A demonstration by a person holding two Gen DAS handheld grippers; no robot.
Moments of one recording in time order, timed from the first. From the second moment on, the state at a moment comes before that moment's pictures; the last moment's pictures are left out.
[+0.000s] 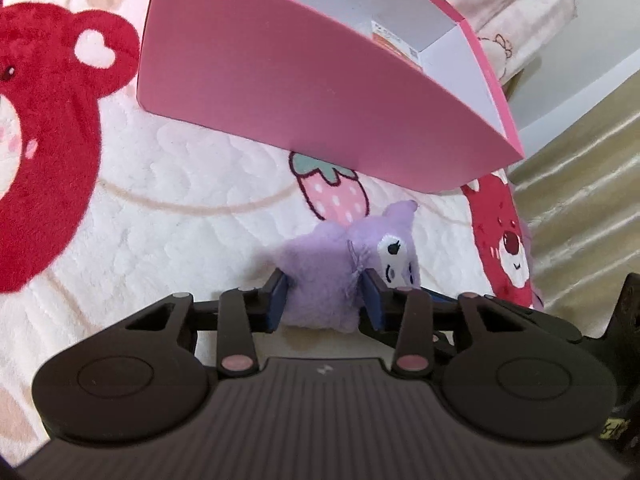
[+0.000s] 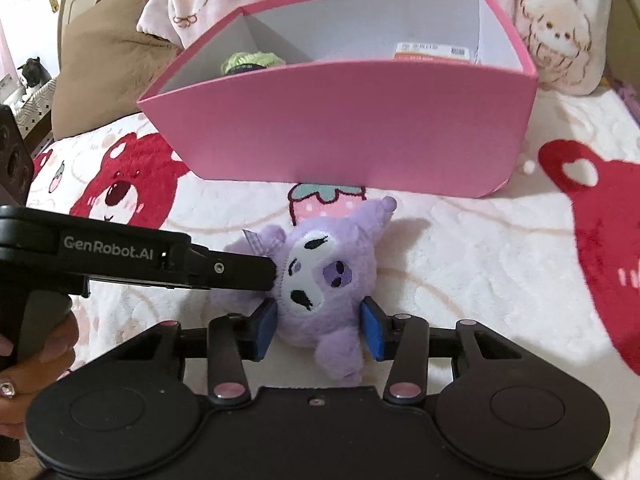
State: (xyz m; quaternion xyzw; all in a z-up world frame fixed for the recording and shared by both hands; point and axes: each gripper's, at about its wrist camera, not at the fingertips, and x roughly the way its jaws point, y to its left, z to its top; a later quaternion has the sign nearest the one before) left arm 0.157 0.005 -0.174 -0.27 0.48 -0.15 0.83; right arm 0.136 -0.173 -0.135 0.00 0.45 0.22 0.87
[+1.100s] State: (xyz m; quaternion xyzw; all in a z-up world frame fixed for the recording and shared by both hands) left arm 0.077 0.002 -0.037 -0.19 0.43 -0.17 0.87; right arm 0.056 -0.170 -0.021 -0.01 0.40 0.23 0.89
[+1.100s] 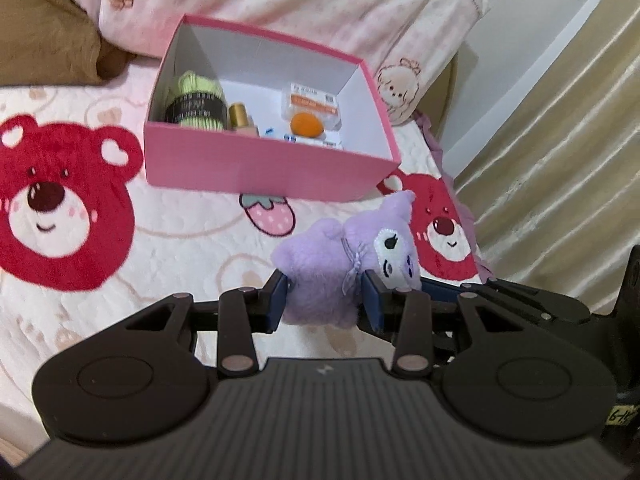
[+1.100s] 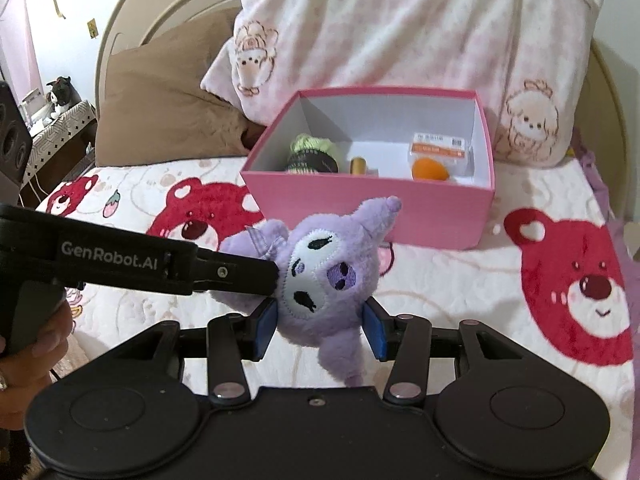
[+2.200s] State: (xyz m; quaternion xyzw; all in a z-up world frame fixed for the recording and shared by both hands) left arm 0.258 0.004 -0.004 -0.12 0.42 -0.11 0.89; right arm 0.248 -0.158 -0.014 0.02 0.38 0.29 0.88
